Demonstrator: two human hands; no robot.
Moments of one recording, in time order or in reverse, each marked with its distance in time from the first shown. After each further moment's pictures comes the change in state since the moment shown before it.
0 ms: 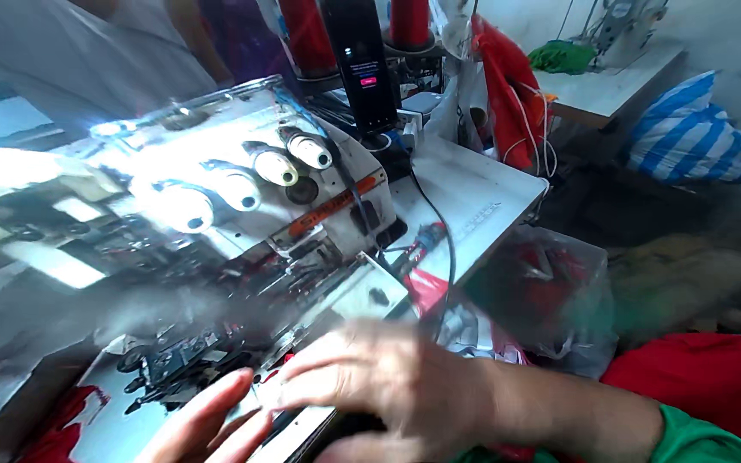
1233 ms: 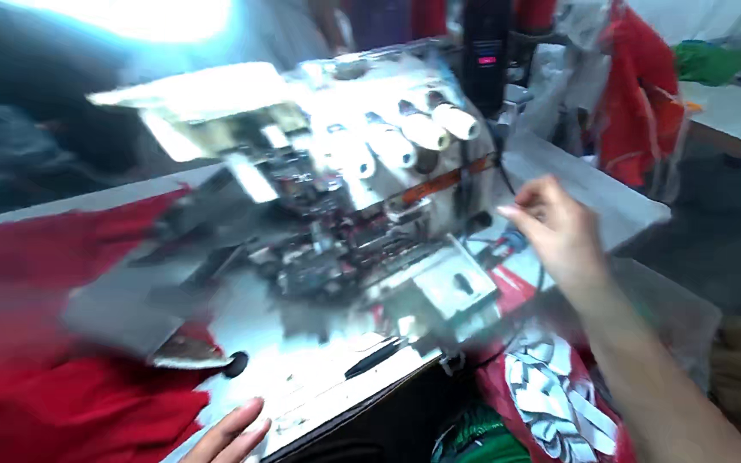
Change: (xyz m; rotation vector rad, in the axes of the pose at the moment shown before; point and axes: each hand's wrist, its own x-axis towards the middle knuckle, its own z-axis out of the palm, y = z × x) left_hand -0.087 -0.003 -0.047 0.302 0.314 -0.242; right_hand 0.018 0.081 -0.071 -0.586 0.264 0.480
